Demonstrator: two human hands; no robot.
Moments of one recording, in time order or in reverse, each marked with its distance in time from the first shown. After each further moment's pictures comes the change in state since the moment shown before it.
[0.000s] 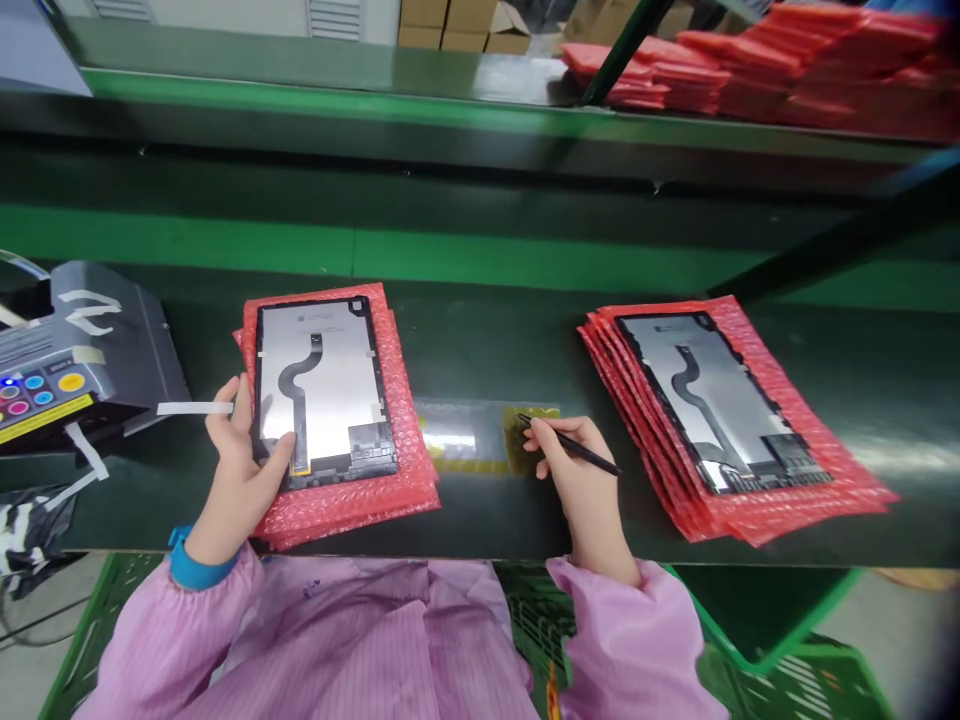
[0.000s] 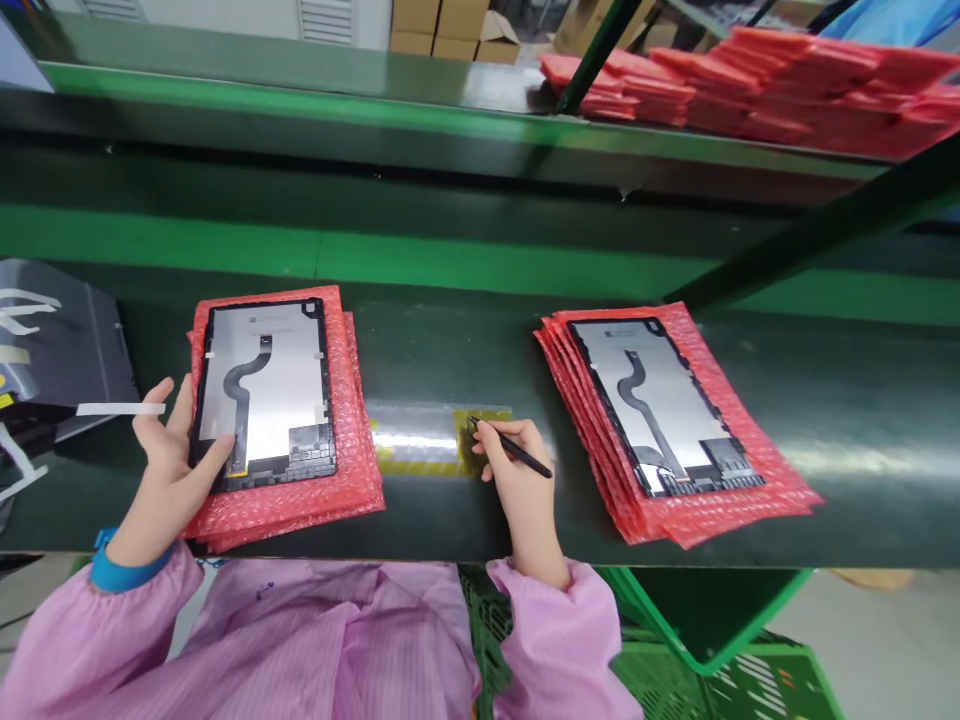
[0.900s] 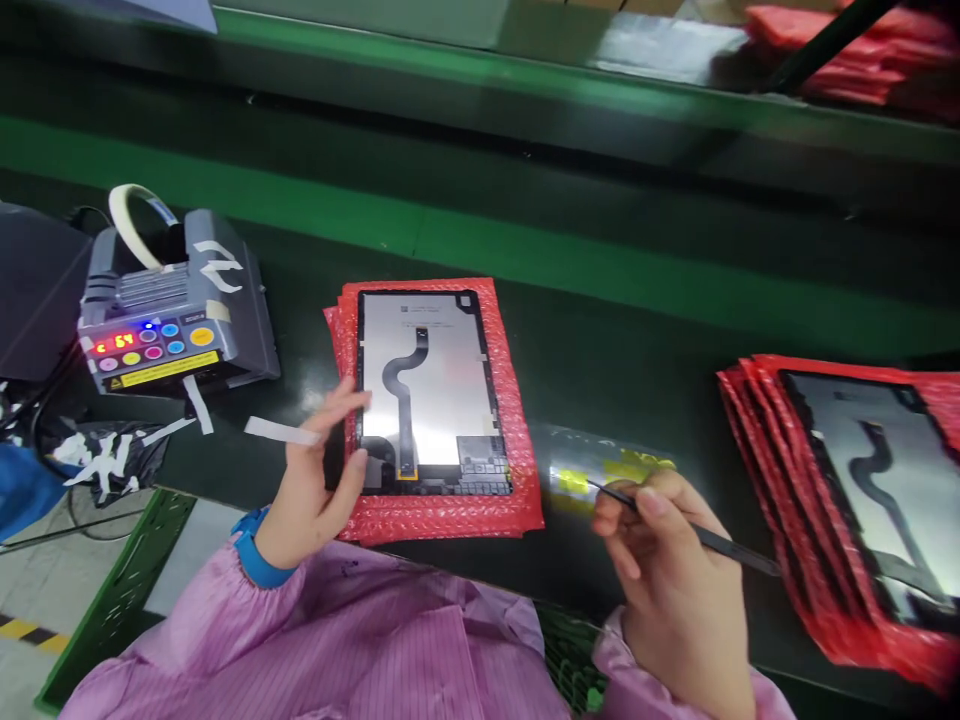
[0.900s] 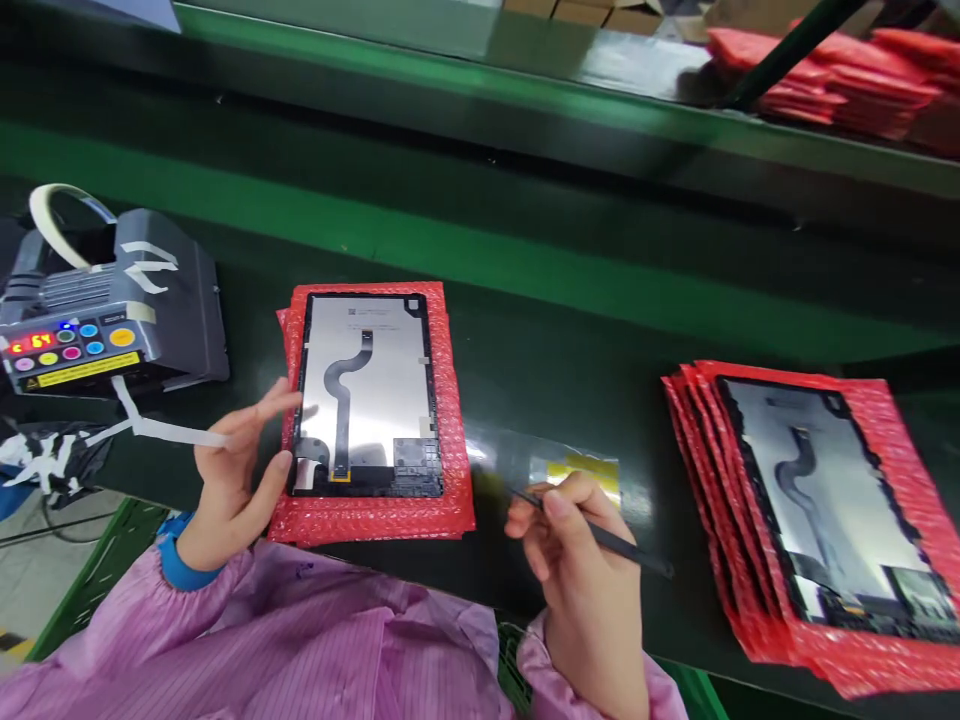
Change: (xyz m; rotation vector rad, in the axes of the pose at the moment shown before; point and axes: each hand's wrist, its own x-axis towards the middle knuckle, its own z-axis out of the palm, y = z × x) left_hand -0.026 -0.005 -0.015 -0.047 -0.156 0.413; right_hand -0.059 -0.072 0.037 0.349 -0.247 0.120
